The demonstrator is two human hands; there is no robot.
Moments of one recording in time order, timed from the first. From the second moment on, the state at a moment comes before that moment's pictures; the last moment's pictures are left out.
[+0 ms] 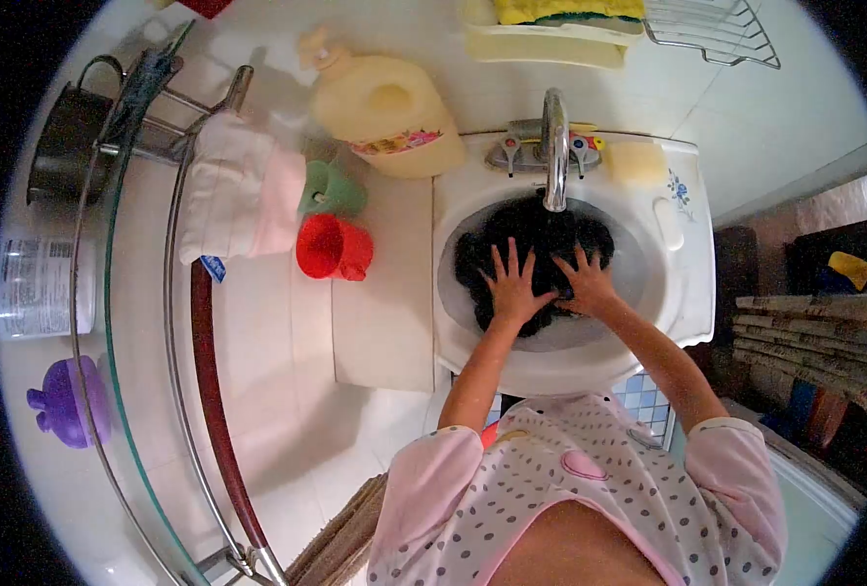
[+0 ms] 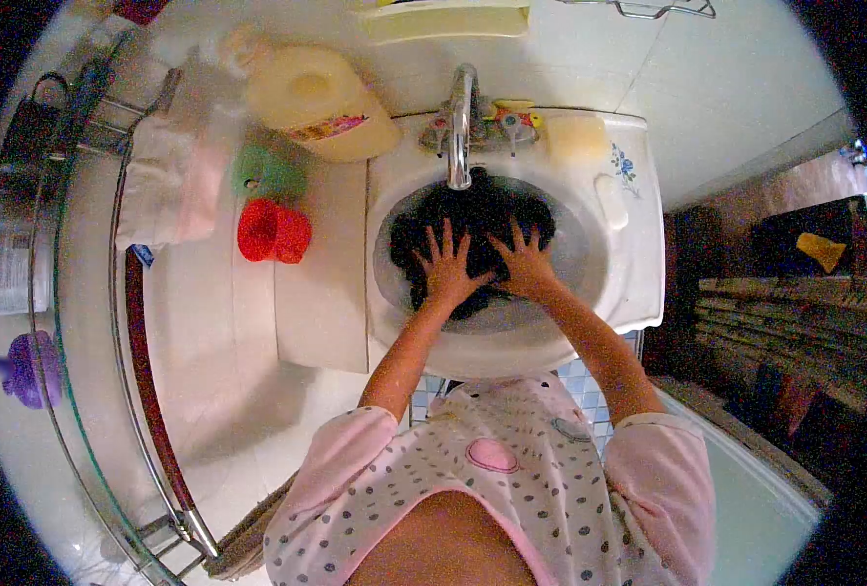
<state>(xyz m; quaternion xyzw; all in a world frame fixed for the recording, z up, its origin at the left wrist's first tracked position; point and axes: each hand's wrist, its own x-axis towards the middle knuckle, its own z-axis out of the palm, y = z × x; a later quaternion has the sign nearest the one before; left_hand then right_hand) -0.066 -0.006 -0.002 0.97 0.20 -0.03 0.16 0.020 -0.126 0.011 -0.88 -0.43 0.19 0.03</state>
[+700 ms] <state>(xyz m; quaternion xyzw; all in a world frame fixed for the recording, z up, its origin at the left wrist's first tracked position) -0.053 0.020 0.045 0.94 0.14 -0.11 0.31 0.034 -0.133 0.039 -0.88 -0.40 0.25 0.00</state>
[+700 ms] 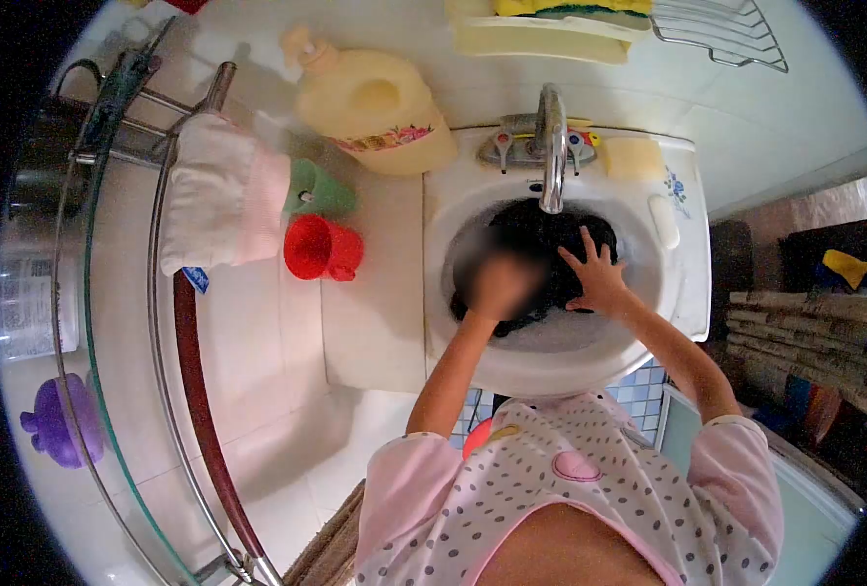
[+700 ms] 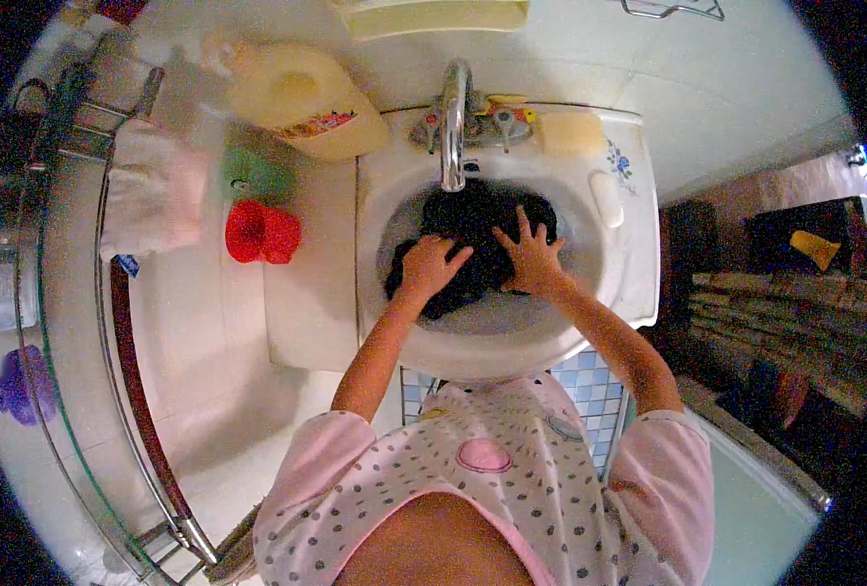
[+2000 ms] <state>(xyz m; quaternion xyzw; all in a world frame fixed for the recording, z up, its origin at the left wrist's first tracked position) -0.015 -0.007 0.004 0.97 -0.02 0.10 0.20 0.068 -0.134 -0.008 -0.91 -0.36 -0.04 0.18</state>
